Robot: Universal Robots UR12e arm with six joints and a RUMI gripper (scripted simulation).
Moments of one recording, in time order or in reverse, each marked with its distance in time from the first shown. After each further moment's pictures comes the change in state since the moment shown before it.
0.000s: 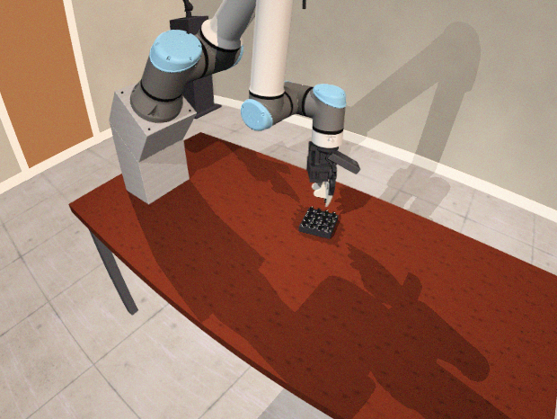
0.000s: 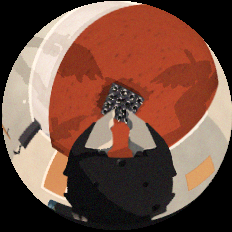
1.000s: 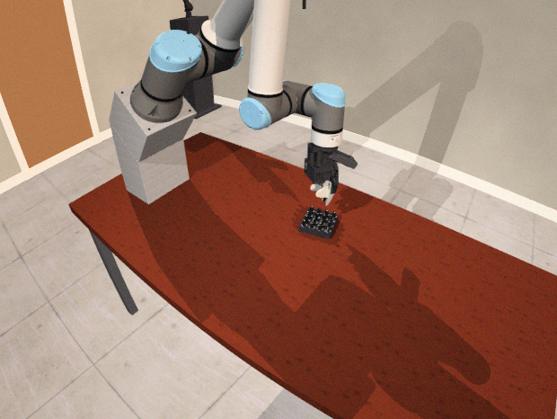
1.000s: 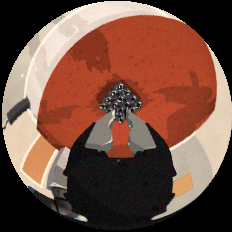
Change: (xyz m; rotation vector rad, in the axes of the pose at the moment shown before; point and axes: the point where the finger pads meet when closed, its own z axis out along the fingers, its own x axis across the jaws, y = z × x) arm -0.002 0.003 -0.004 0.003 -0.004 -0.293
